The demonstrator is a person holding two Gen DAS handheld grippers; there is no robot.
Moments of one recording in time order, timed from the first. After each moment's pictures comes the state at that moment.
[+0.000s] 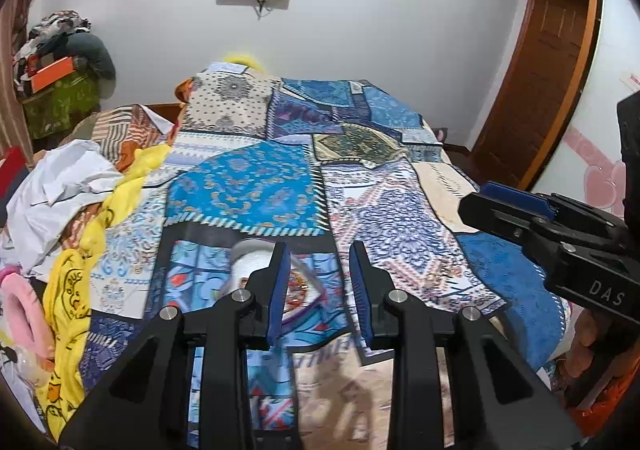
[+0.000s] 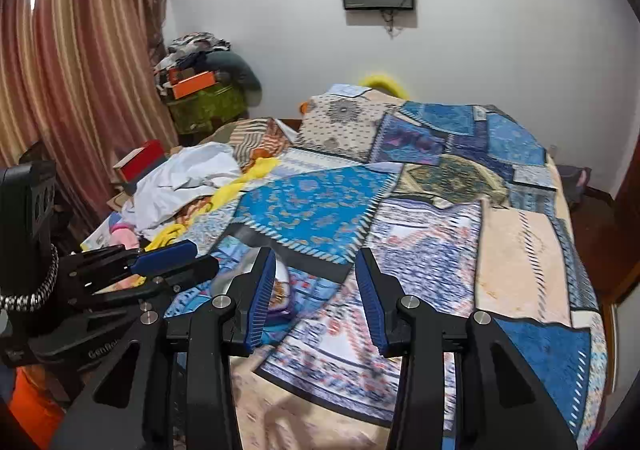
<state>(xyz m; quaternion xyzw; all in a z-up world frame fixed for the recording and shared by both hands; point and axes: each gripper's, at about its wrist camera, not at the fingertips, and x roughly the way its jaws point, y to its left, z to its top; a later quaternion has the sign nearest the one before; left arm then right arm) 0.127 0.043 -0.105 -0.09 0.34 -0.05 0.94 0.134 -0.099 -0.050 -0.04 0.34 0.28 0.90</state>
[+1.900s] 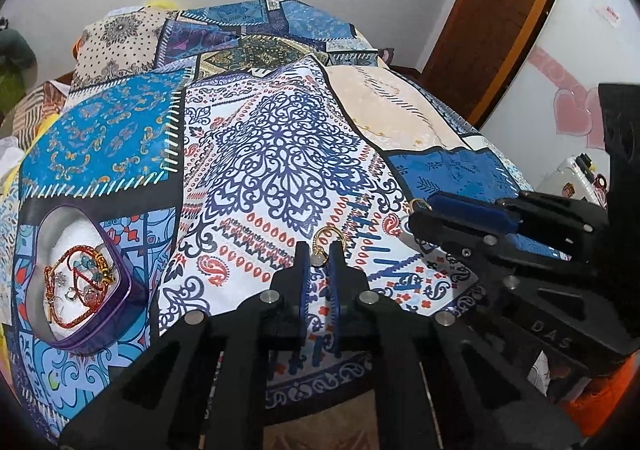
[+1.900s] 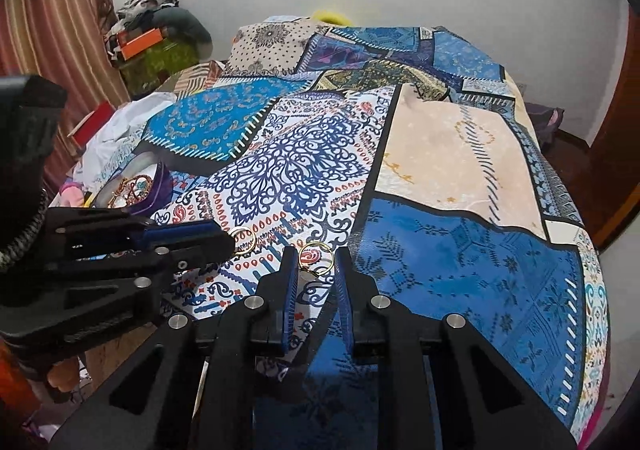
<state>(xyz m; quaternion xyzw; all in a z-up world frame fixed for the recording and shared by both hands) 0.192 -0.077 -0.186 -0.05 0.44 -0.16 0.88 0.158 -0.186 -0.131 -0.06 0.43 0.22 0.88</state>
